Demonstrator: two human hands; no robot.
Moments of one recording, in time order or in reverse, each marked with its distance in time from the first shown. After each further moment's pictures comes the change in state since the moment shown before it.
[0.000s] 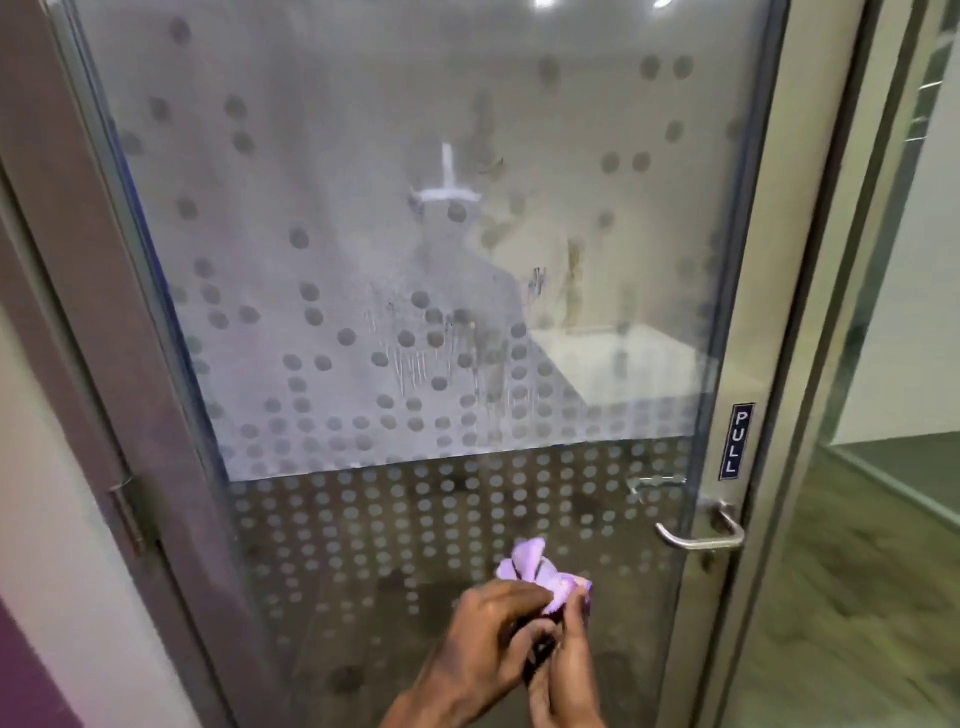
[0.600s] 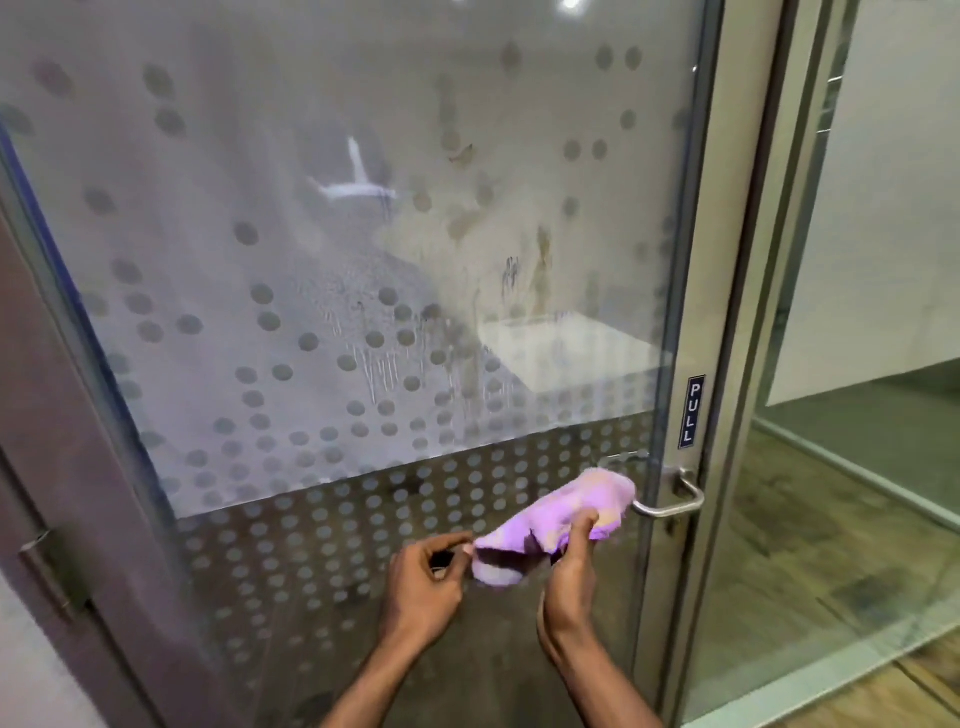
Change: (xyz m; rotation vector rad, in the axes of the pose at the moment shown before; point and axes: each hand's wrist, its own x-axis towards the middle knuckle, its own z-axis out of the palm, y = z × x) left_hand 0.019 -0.070 -0.037 -0.206 0.189 -0.565; right_hand 0.025 -0.011 0.036 -0.205 0.448 -0.115
